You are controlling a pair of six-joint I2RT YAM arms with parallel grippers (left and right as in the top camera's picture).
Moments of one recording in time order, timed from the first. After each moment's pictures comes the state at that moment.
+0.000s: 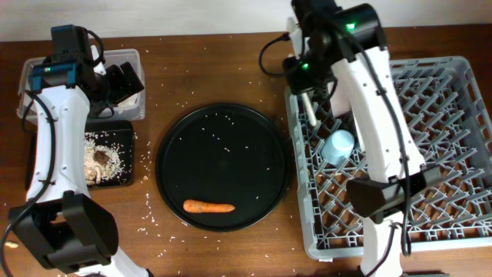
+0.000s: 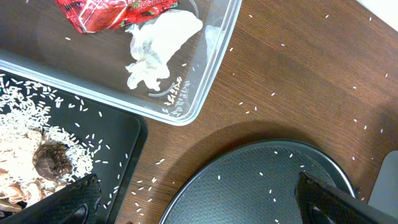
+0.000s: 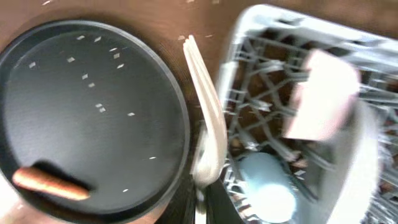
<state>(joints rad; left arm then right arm) 0.16 1.85 1.79 -1.05 0.11 -0.34 0.33 2.15 2.60 -1.69 0.00 0.07</state>
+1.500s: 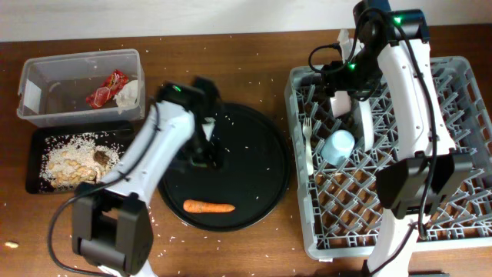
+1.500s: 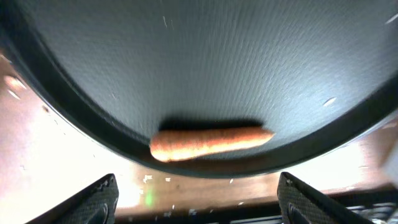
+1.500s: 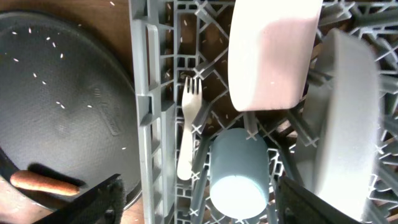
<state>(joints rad) -0.39 1.85 1.52 -1.40 0.05 -0.24 0.06 2.12 2.27 -1.58 -0.19 0.01</state>
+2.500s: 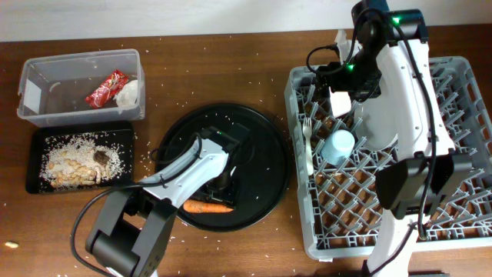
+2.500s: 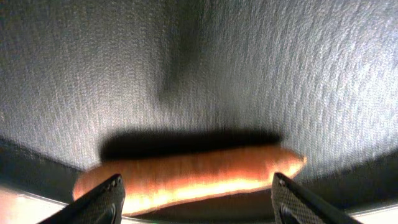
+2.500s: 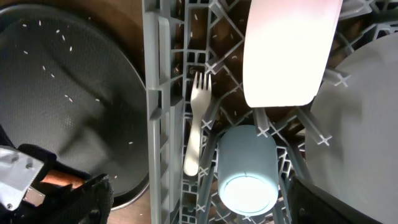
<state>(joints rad) -0.59 1.85 1.20 -1.14 -0.03 -0.26 0.07 2.12 2.27 -1.60 -0.21 0.01</state>
